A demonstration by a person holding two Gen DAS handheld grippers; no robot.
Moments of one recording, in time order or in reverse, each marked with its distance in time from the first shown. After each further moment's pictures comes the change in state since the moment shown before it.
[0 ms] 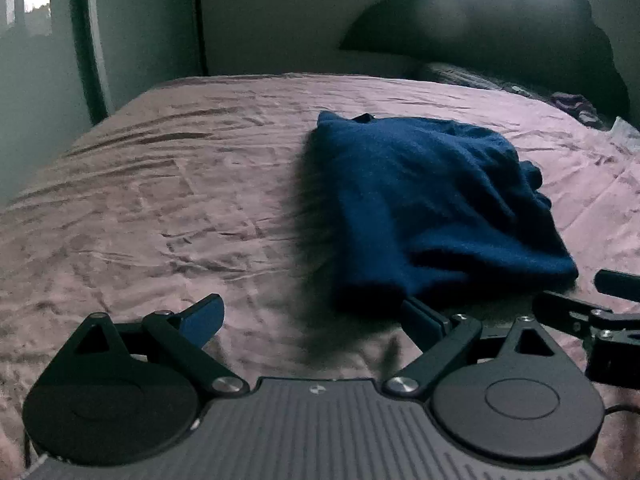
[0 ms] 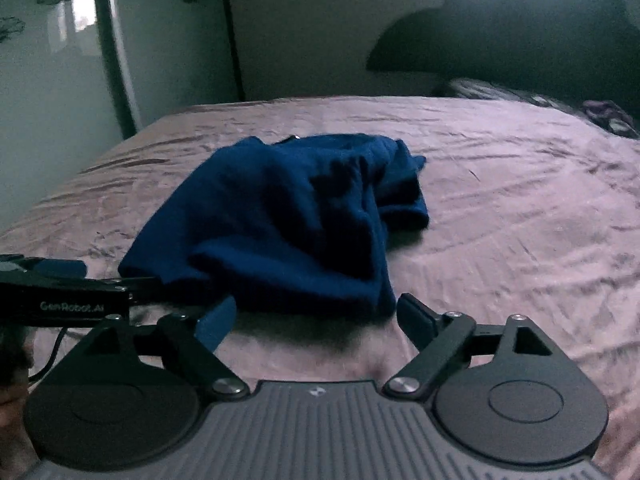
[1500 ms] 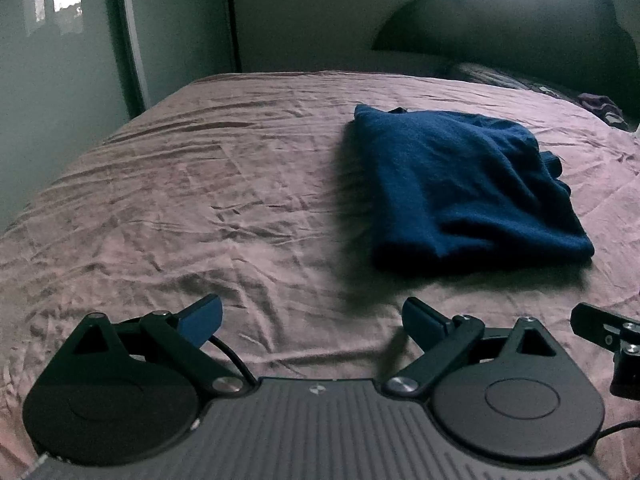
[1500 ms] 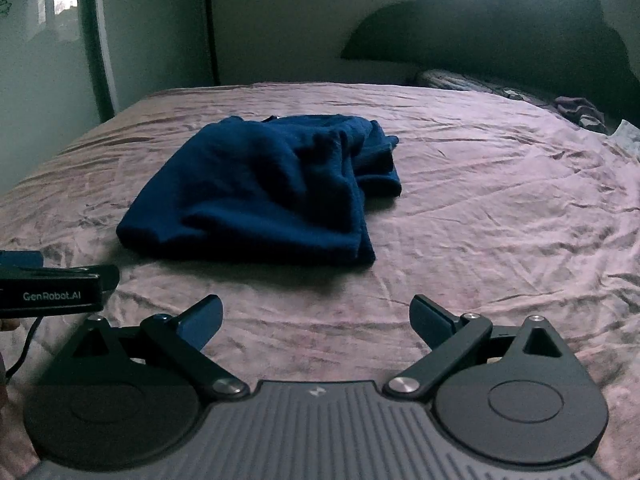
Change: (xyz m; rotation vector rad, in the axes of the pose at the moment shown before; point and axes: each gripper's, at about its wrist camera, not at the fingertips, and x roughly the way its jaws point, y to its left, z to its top) left arm -0.023 0.011 -0.020 -0.035 0.003 0.093; right arm -0.023 0.012 -0.018 -0.018 0.031 -0.090
